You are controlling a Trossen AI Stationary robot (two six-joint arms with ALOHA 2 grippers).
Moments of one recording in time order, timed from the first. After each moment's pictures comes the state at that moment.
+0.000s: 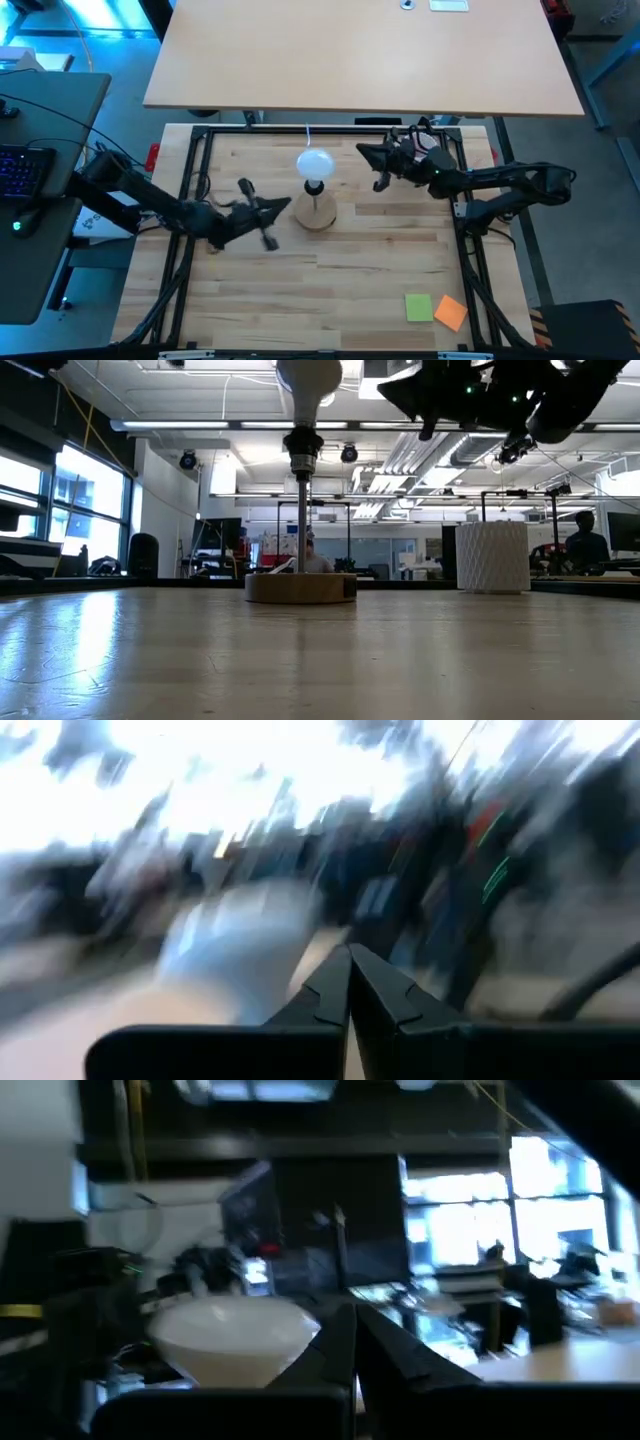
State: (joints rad) left arm -0.44 1.24 0.55 1.15 -0.78 0.46; right arm -0.31 1.32 0.51 1.19 -0.07 0.11
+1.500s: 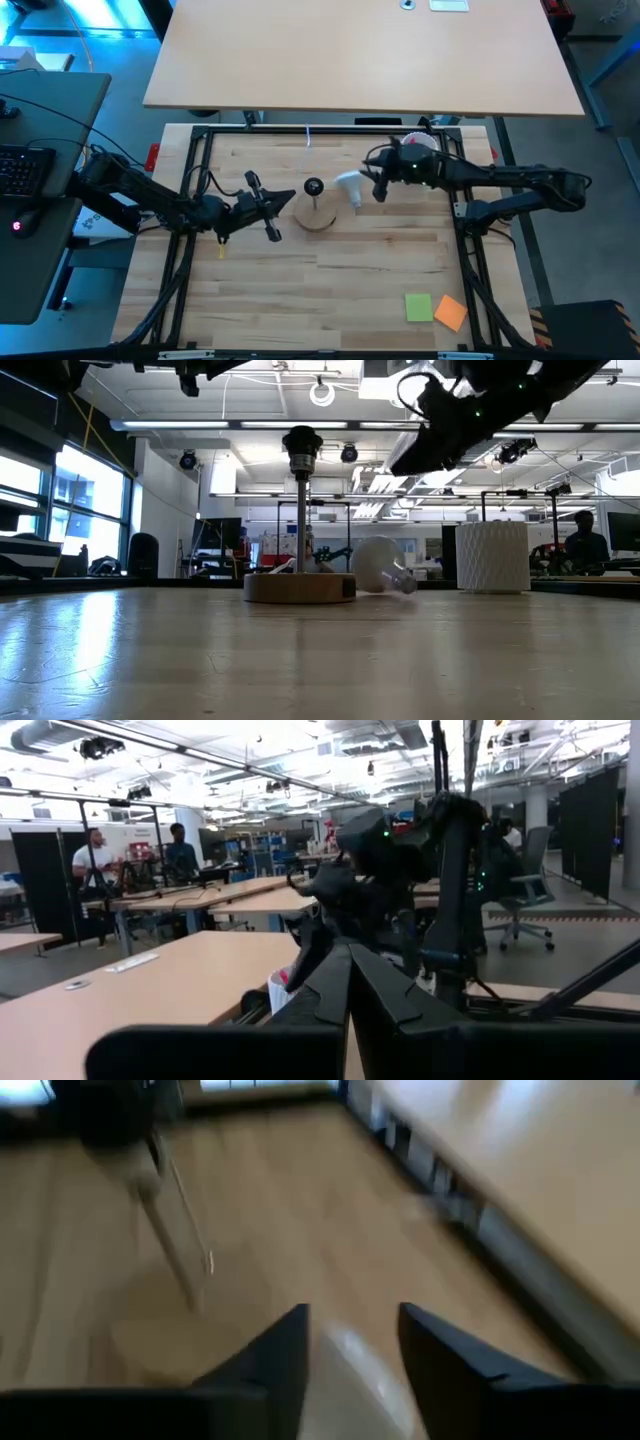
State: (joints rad) left arm -0.31 1.24 0.51 1.02 -0.70 0.27; right arm -0.29 1.16 0.69 -0.03 0.08 -0.02
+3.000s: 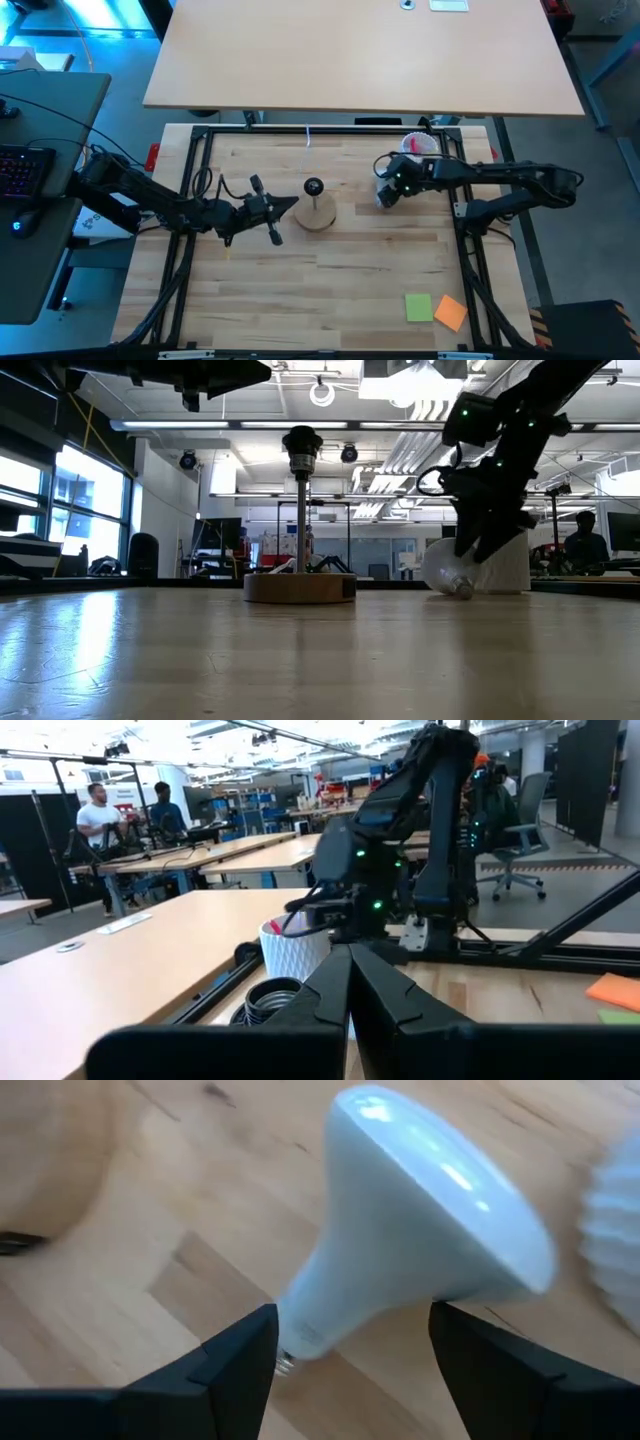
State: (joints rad) left arm -0.31 1.25 0.51 0.85 -0.70 0.18; right arm -0.35 1.27 0.66 -0.48 0.07 0.55
